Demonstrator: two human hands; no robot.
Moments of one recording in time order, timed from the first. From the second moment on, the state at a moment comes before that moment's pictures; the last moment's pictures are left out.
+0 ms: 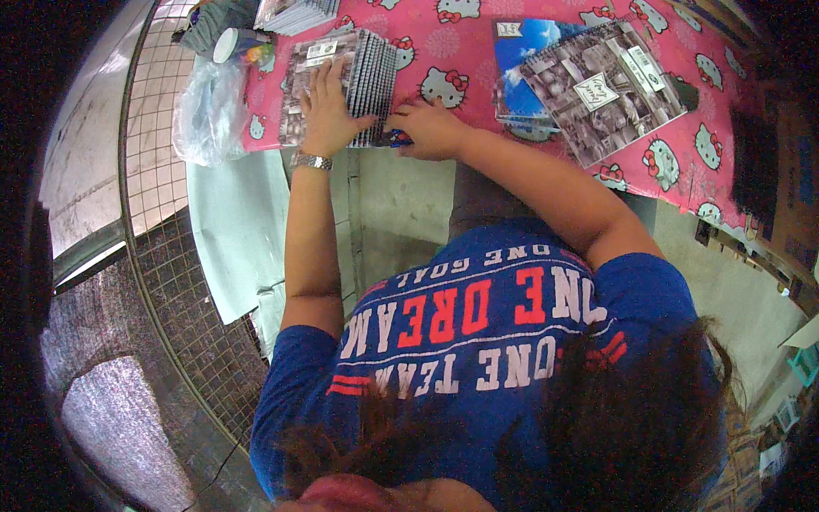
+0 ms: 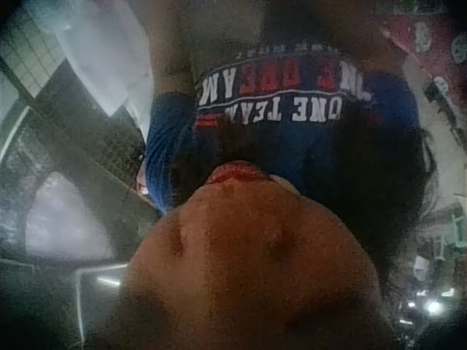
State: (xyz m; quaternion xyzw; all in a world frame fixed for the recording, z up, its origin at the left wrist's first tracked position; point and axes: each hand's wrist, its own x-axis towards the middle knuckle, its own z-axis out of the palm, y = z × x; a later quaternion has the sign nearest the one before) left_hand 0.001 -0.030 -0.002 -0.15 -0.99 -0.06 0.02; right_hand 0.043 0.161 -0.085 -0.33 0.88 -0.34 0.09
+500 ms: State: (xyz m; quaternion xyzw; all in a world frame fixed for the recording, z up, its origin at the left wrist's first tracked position) left_hand 0.000 -0.025 0.006 -0.11 -0.99 0.02 -0.06; right_hand 0.045 0.159 -0.074 -0.37 0.90 -0.22 -0.03
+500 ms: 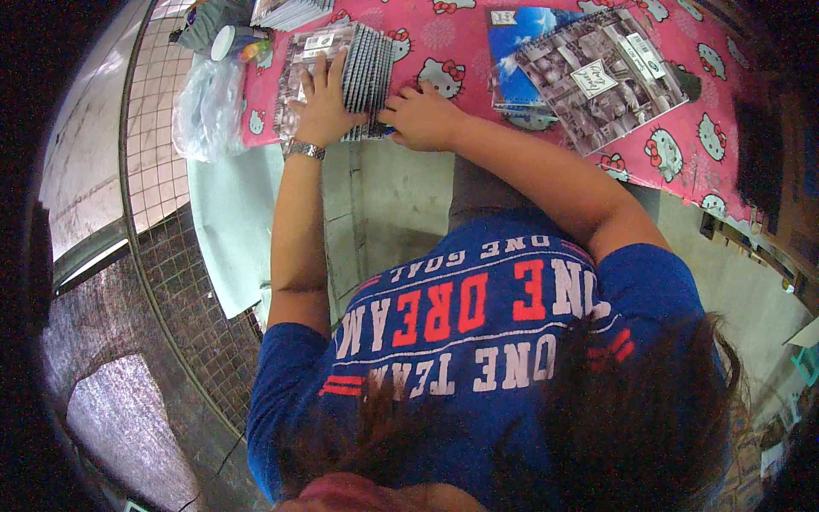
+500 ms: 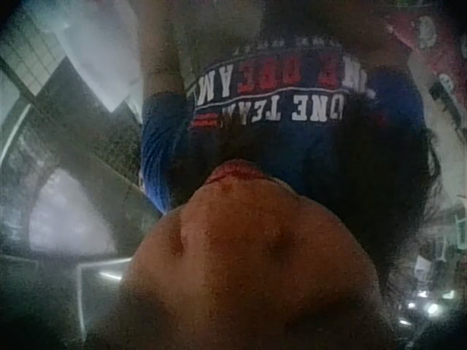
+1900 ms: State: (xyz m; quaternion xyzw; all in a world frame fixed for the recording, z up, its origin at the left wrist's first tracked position) left_hand -0.046 -0.259 0.100 0.26 -0.50 -0.81 0.13; right_hand 0.089 0.162 -0.050 -0.37 0.89 -0.27 0.01
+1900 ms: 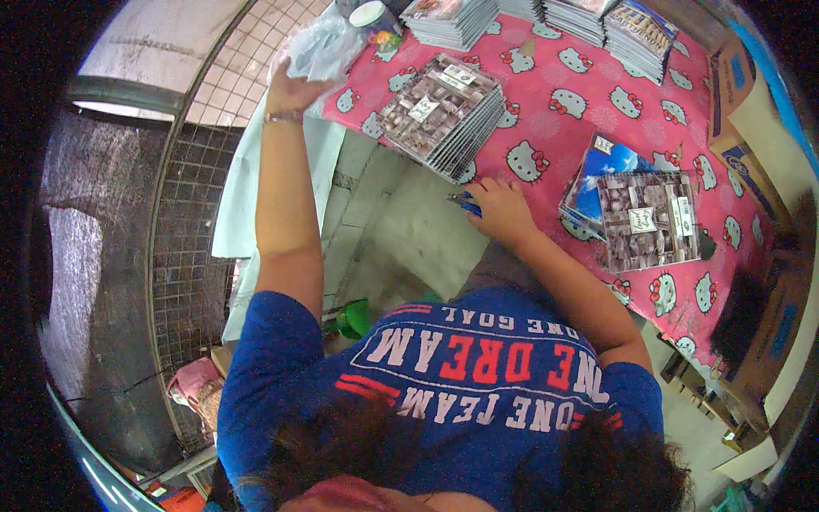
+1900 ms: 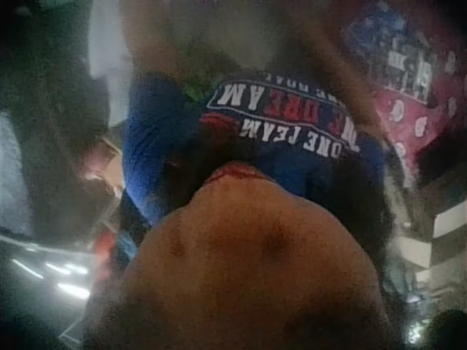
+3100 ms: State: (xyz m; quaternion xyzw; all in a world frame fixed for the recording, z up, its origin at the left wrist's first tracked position) left_hand -0.007 -0.031 -0.011 -0.08 -0.99 -0.07 0.07; right_hand 0.030 0.159 -0.083 -0.24 0.83 -0.45 0.25
